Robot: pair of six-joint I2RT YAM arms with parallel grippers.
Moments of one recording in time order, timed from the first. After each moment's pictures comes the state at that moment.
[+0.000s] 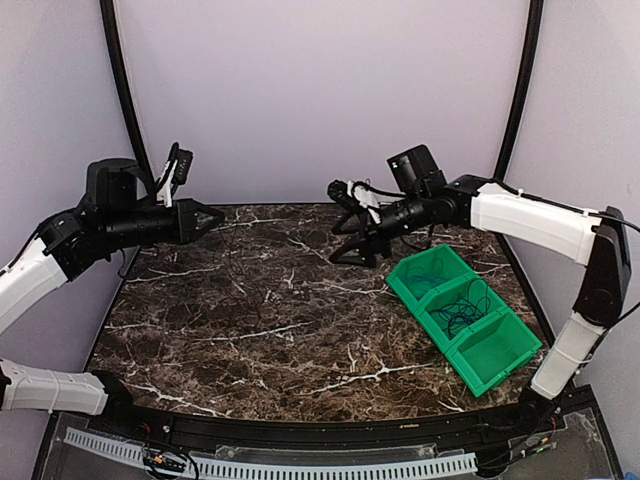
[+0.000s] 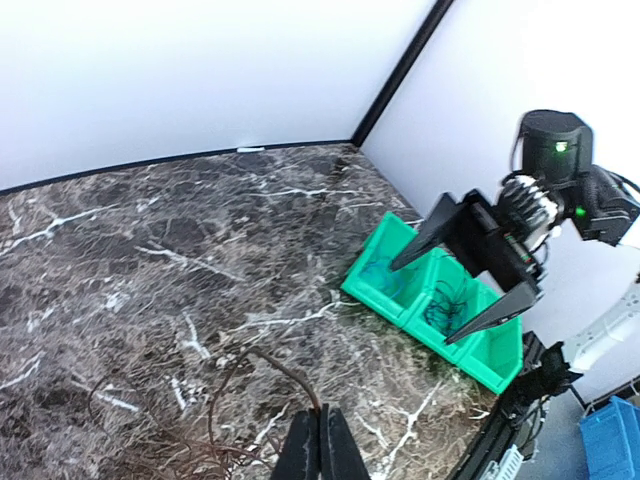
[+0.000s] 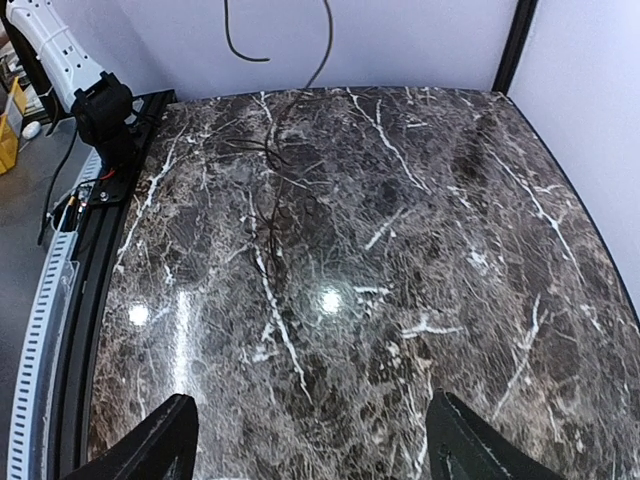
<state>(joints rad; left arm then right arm) -0.55 1.01 1.05 -0.43 0.24 -0.37 0.70 1.66 1.44 -0.48 -0.68 -0.49</state>
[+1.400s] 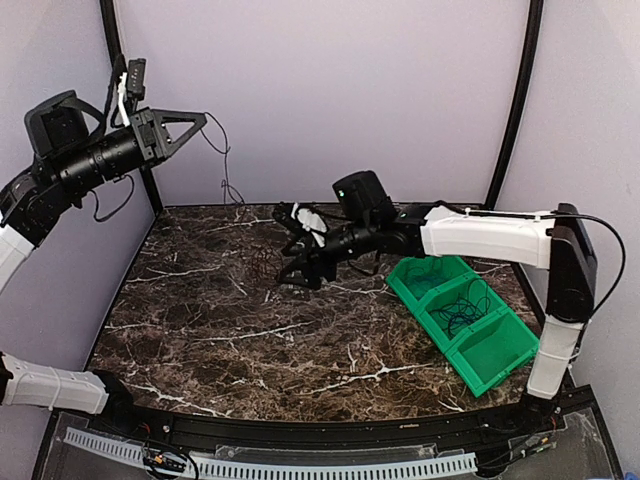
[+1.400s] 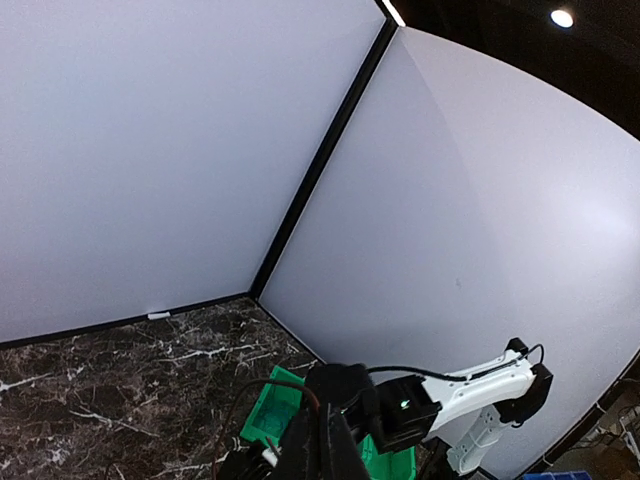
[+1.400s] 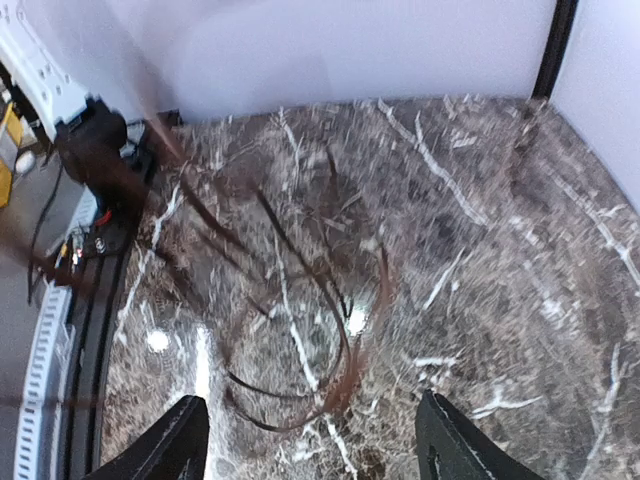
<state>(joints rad) -0.57 1.05 1.45 -0.31 0.33 -0.49 0.91 1.89 1.48 -0.19 -0.56 -0.25</state>
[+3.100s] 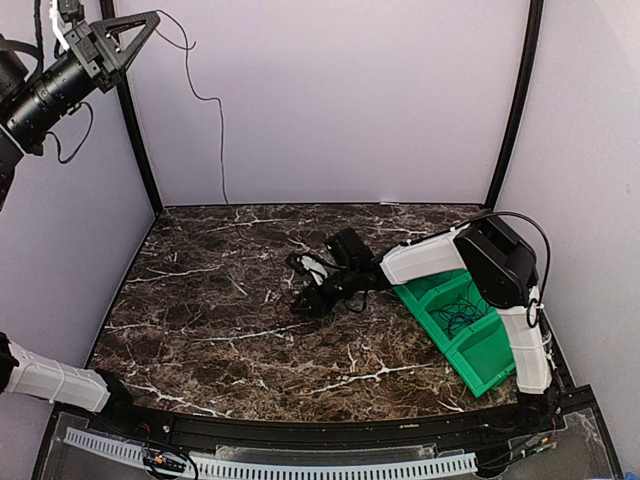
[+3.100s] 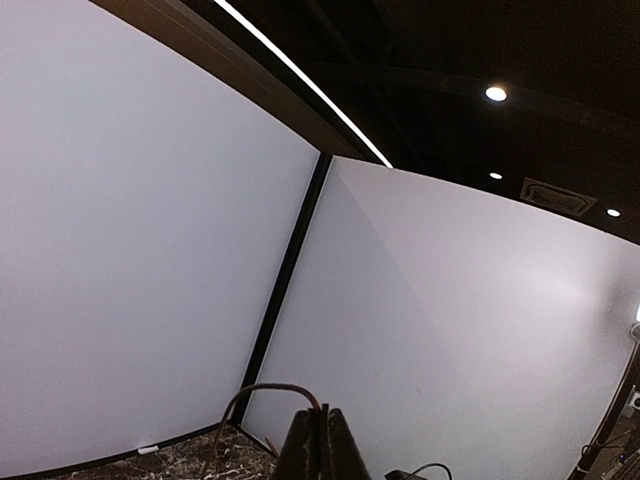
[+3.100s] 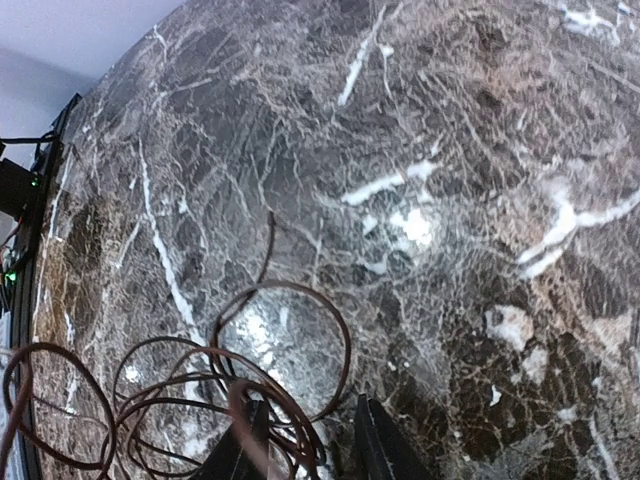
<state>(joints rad) -0.59 1.13 1.81 -0.30 0.27 -0.48 0.83 2.22 1.45 -0.01 -0.60 0.05</state>
